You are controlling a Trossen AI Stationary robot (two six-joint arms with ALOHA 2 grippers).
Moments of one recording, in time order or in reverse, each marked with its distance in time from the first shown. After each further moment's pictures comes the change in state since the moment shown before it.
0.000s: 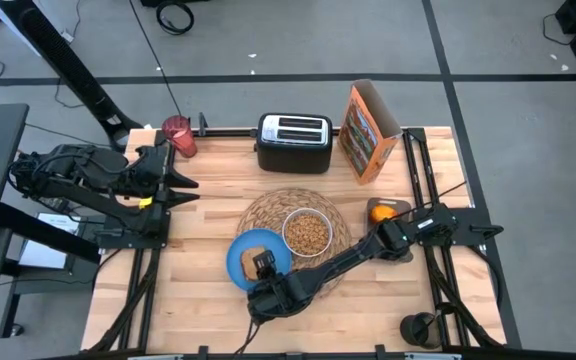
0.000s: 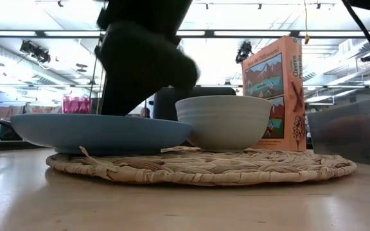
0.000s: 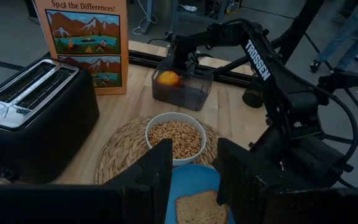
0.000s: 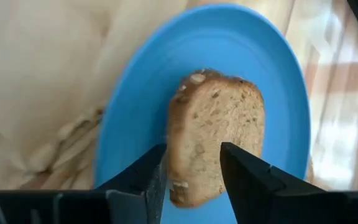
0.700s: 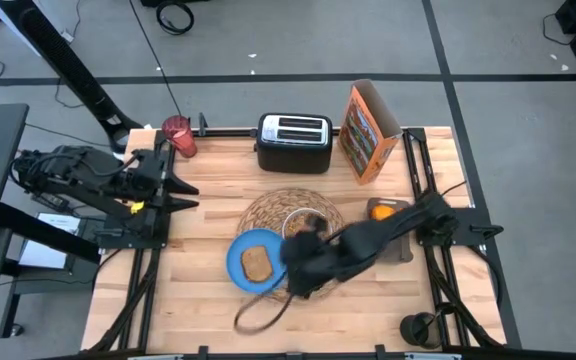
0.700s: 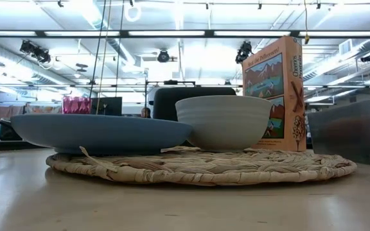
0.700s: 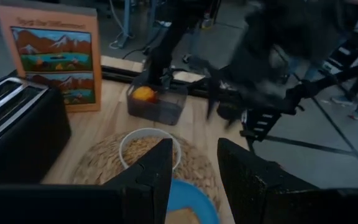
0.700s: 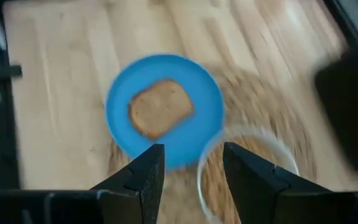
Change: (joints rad) left arm -0.073 0.002 0.000 0.092 0.011 -0.007; right arm 0.018 -0.455 0.006 -0.347 -0.084 0.725
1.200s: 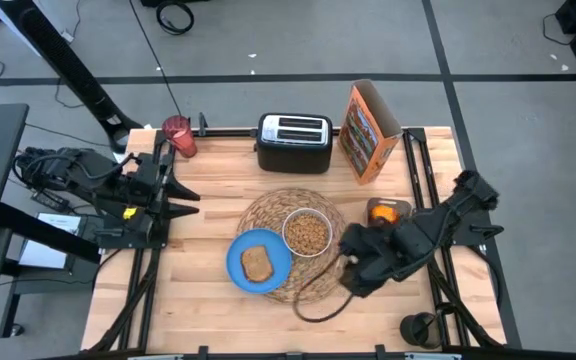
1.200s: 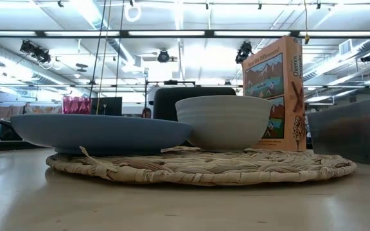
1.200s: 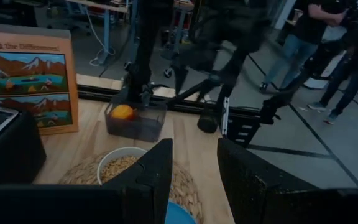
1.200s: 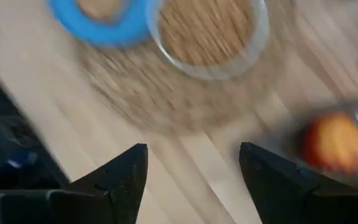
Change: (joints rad) left arm -0.067 0.018 0.000 0.102 -0.001 0.027; right arm 0.123 -0.341 -0.414 -0.231 -0.180 0.587
